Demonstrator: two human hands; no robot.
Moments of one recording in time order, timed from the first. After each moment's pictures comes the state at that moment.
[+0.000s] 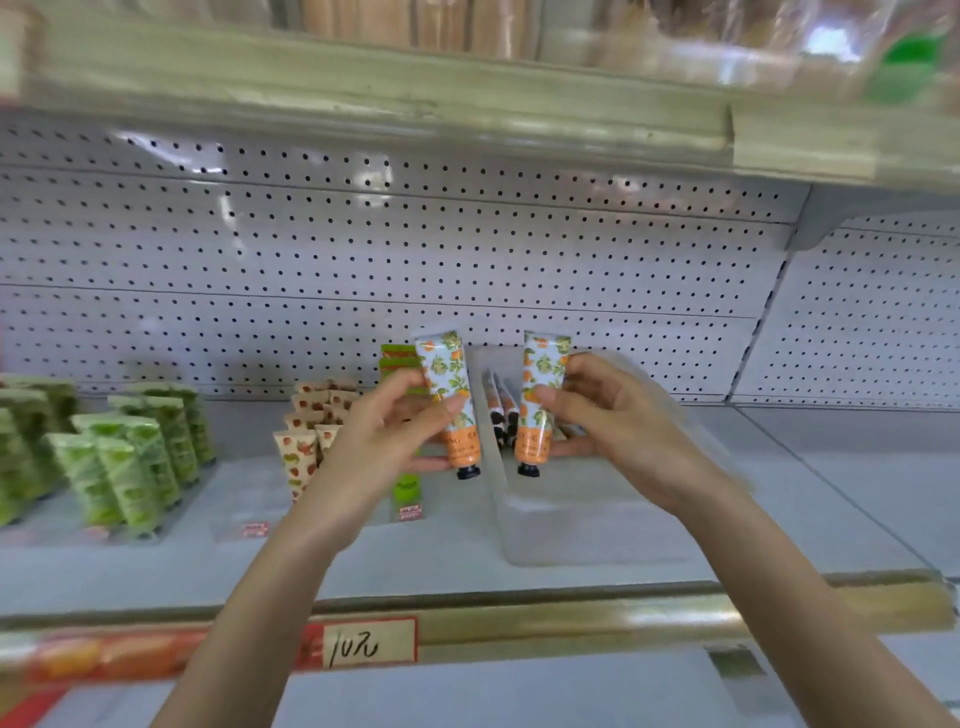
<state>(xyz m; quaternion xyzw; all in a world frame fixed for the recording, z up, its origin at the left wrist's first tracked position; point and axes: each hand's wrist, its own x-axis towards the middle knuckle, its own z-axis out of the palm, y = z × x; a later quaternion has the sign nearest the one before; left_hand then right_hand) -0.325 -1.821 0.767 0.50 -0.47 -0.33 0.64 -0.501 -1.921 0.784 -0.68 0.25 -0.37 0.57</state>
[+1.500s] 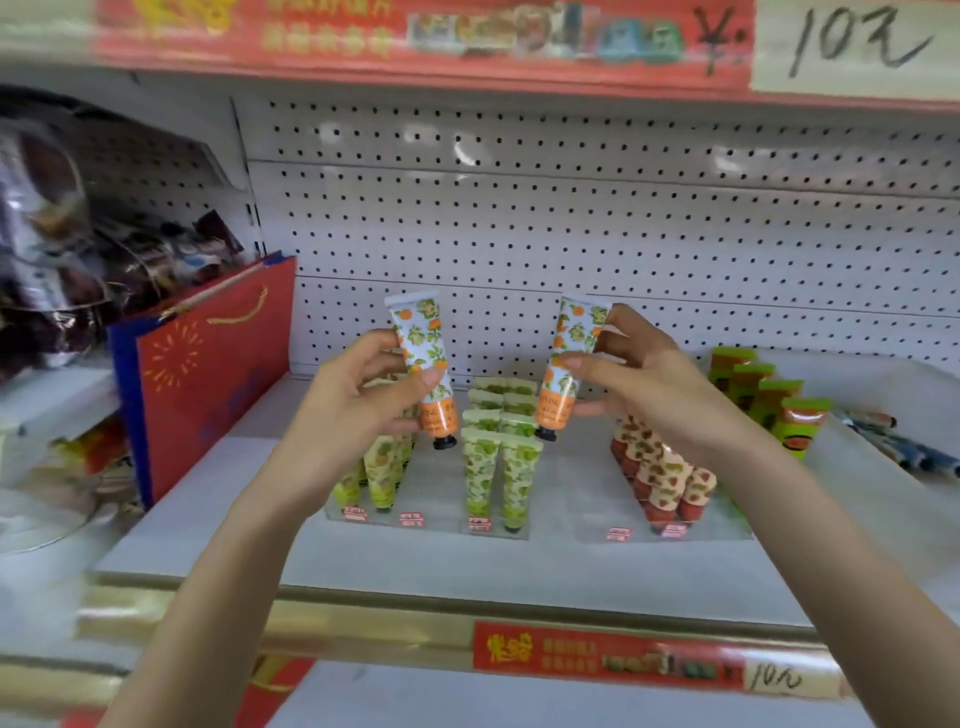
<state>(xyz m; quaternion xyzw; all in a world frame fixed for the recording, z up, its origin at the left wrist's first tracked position) -0.005 -1.672 0.773 0.57 -0.45 -0.22 0.64 -0.190 -1.814 0.792 -0.73 0.23 -0.33 0.55</state>
